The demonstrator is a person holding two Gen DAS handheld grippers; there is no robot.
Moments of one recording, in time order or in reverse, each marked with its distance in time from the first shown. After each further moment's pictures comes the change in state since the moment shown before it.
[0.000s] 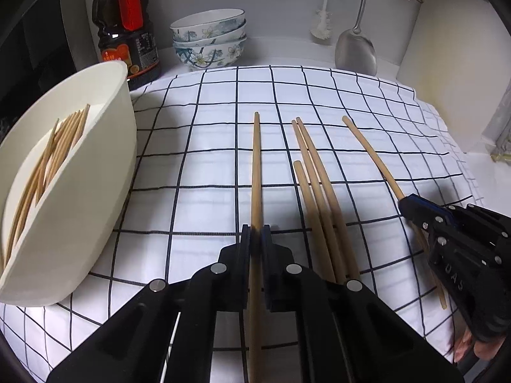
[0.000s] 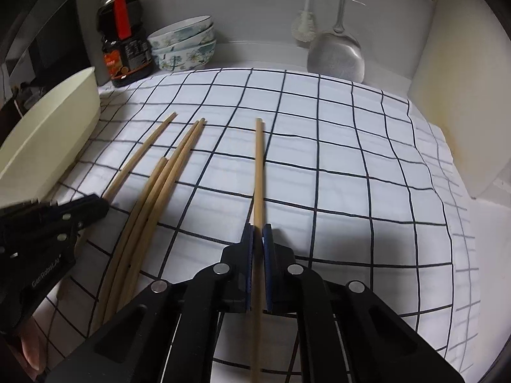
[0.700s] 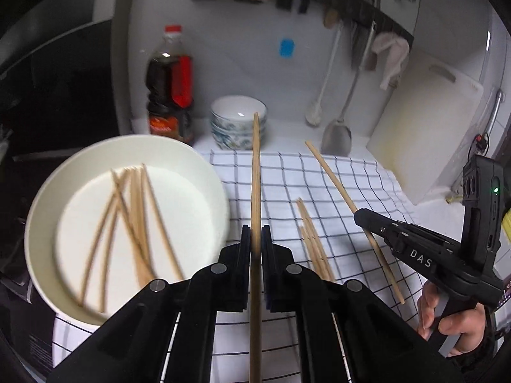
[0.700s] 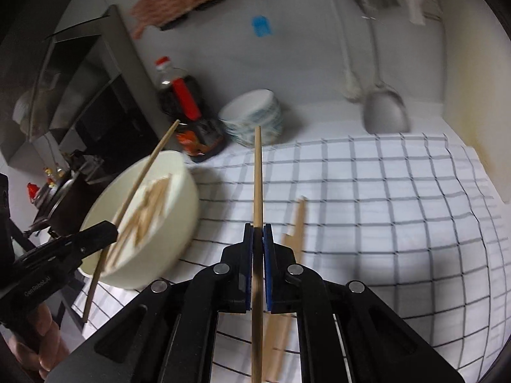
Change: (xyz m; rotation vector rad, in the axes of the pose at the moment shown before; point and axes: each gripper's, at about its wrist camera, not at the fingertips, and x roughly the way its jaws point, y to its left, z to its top) left arm -0.140 0.087 0.022 -0.040 -0.225 -0.115; right arm -0.080 0.060 0.045 0.124 -0.193 0.297
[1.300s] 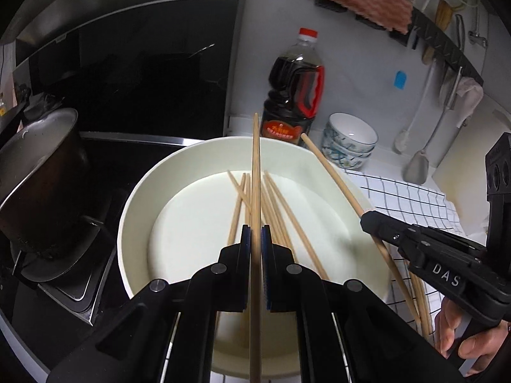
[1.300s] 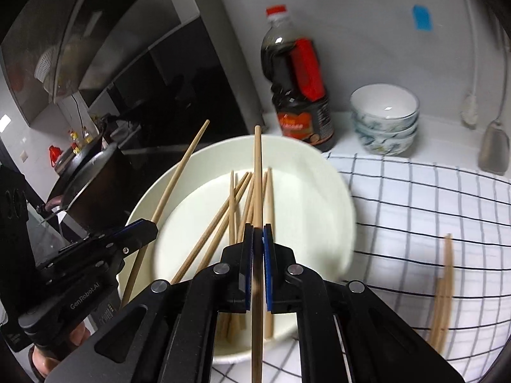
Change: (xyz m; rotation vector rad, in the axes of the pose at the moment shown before) left arm 0.002 0.149 0.006 -0.131 -0.006 0.171; right arm 0.106 0.154 0.030 -0.121 0.127 0.113
